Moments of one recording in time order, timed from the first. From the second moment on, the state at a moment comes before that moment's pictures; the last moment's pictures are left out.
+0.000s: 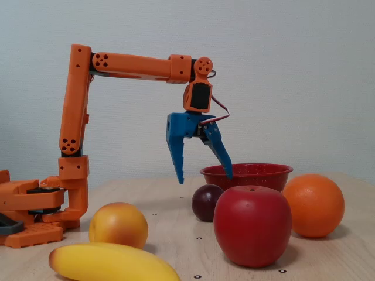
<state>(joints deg) -13.2 80.8 78.6 96.2 4.0</state>
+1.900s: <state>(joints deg) -10.3 69.4 78.7 88.0 0.4</state>
